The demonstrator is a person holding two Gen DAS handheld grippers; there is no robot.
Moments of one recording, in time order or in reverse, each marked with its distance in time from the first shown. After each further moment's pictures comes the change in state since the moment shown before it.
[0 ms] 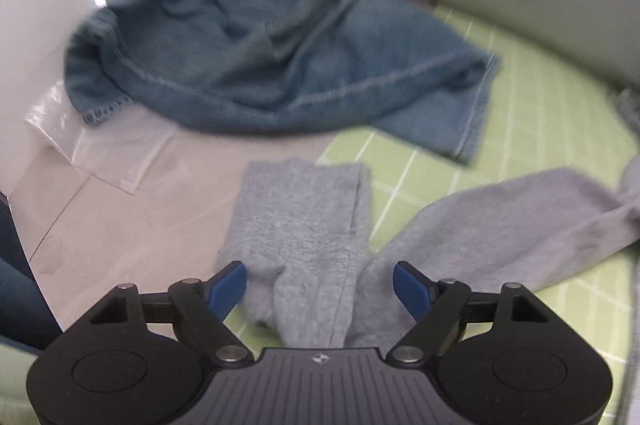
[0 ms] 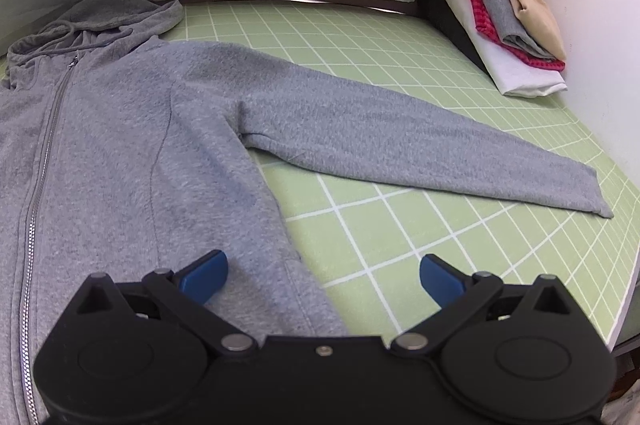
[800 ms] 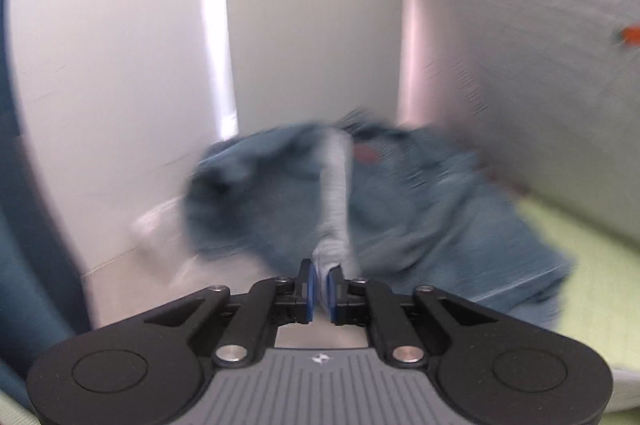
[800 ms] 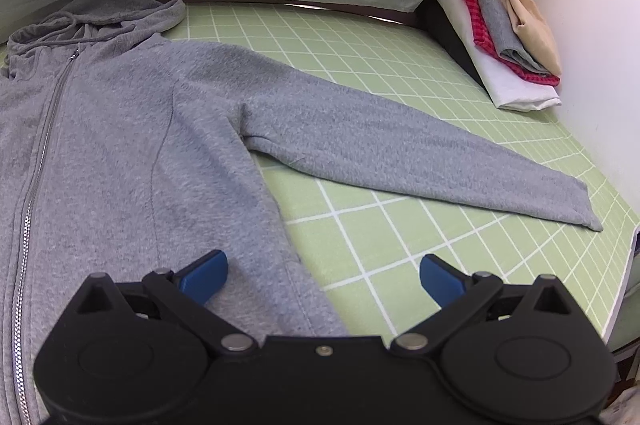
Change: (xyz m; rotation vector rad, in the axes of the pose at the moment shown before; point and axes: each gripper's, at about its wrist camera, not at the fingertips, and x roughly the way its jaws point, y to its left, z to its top) left arm -0.048 0.068 0.033 -0.230 -0.428 0.193; right arm -0.001 0.007 -0.001 -0.030 -0.014 -0.039
